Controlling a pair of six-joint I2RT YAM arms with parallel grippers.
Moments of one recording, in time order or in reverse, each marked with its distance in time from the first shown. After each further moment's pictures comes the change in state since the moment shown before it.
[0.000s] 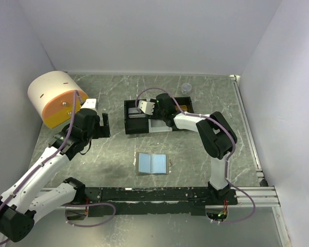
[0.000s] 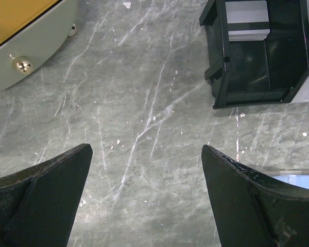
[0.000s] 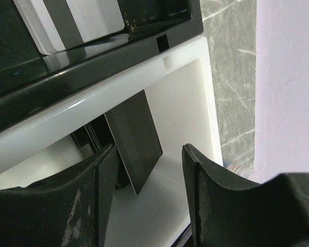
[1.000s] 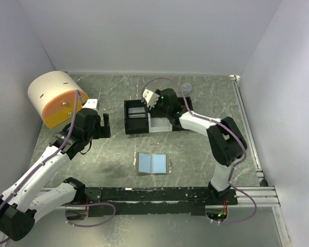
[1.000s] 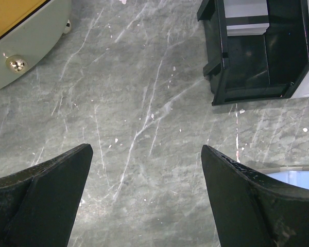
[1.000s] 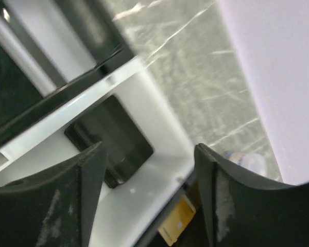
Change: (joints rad) left arm 0.002 0.013 0.000 -0.001 0.018 0.007; right arm -0.009 -0.114 -0.021 -0.009 -0.053 0.233
